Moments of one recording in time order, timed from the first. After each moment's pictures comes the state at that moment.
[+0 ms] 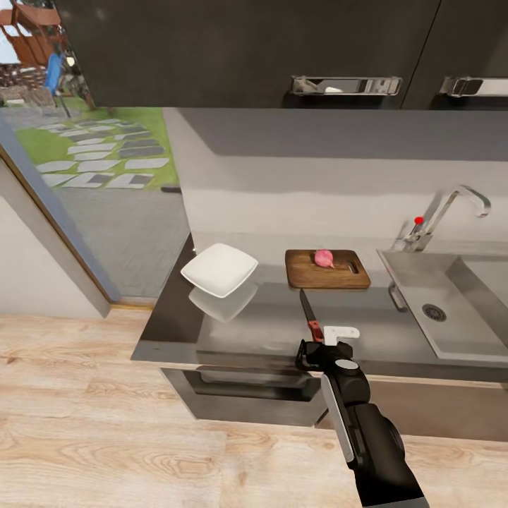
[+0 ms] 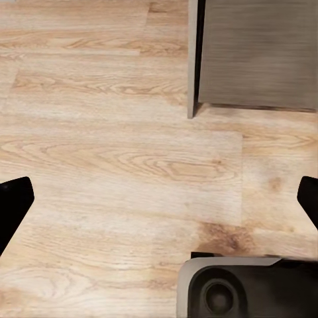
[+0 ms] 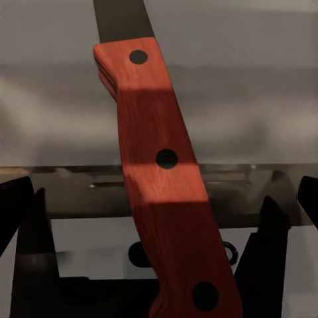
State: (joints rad) left arm 0.10 0.10 -0.14 -0.26 0.22 -1.05 0.04; right arm -0.42 0.17 0.08 -1.45 0.05 0.71 -0.26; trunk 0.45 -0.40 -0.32
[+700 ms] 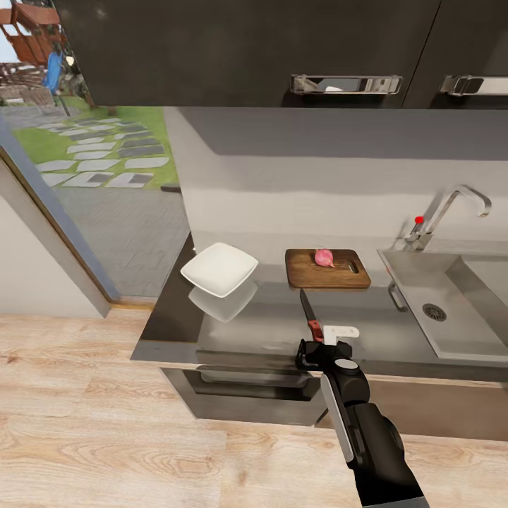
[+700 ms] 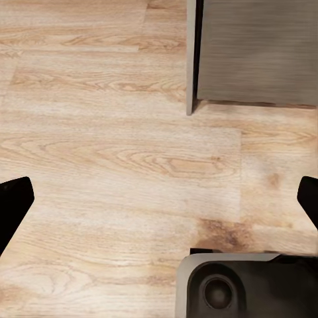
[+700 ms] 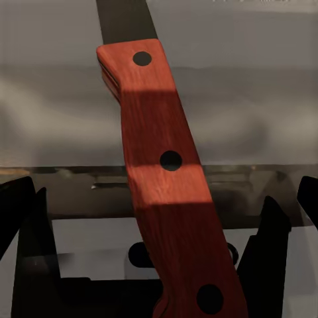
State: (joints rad) left arm 0.11 0.10 -0.14 -0.25 0.21 -1.04 0.04; right arm -0.42 0.17 0.08 -1.45 0.05 0.71 -0.26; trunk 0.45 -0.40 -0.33
